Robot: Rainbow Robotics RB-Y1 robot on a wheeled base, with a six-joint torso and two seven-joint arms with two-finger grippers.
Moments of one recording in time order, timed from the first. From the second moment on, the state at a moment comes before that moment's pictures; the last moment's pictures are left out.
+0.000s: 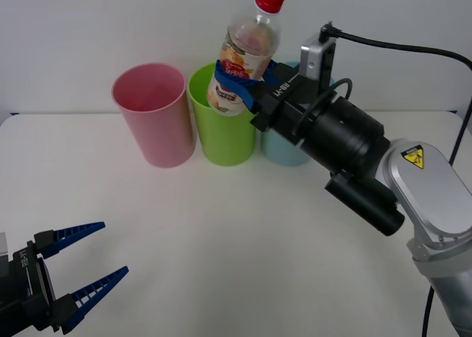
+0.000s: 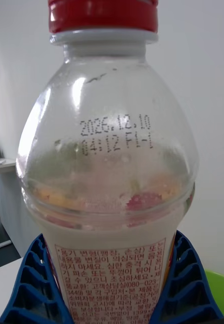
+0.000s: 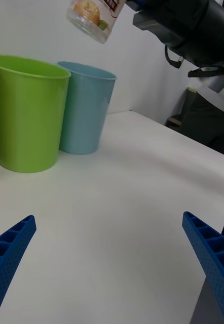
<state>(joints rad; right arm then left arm) -0.38 -0.35 0.30 -1.83 1.34 -0.39 -0.36 0.47 0.49 0.29 -1.87 -1.04 -1.19 0.10</state>
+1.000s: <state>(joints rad) -0.99 -0.09 0.53 -1.09 1.31 -0.11 -0.37 0.47 0.49 0.29 -1.87 -1.04 -1.19 0.10</state>
